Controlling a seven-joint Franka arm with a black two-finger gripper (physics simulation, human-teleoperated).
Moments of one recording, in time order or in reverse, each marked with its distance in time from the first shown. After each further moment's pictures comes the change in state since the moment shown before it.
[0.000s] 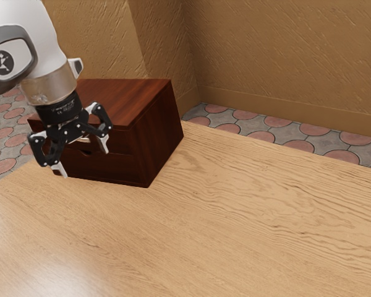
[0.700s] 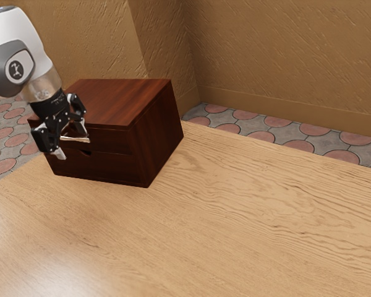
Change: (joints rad) arm 0.562 0.239 -0.300 0.113 -0.018 0.222 -0.248
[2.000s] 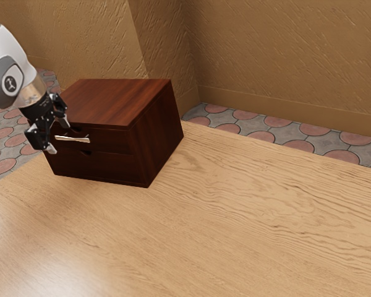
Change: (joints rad) arm 0.122 0.152 -0.001 0.069 0.032 0.203 -0.043
